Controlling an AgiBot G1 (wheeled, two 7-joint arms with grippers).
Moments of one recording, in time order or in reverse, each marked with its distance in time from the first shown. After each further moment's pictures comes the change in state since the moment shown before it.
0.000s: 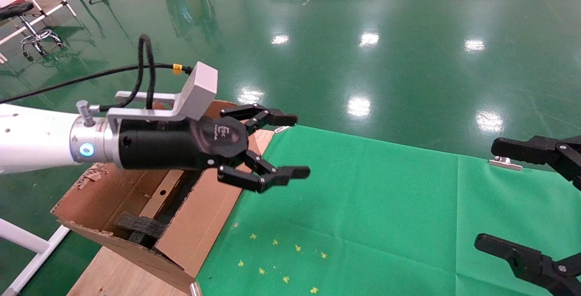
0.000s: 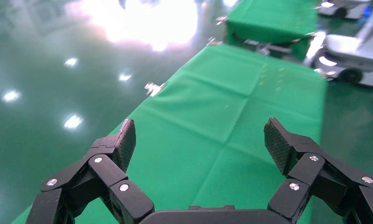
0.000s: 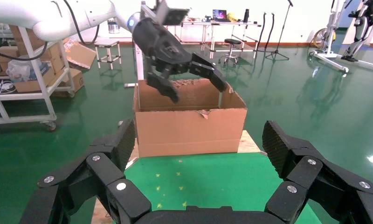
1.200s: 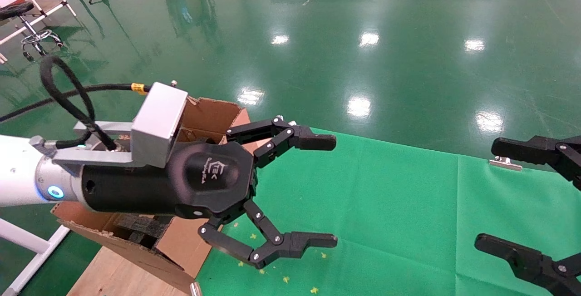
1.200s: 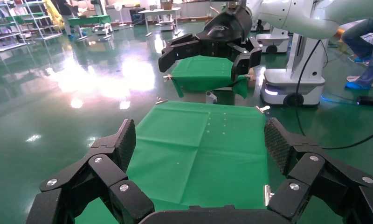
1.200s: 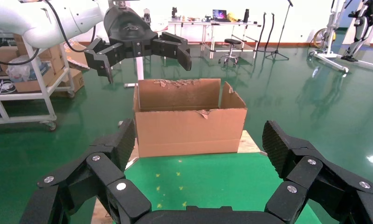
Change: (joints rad) left arm 0.217 -0.010 -0.155 -0.252 -0.245 0.044 0.096; right arm 0.000 0.000 0.000 0.000 0.000 0.000 0.000
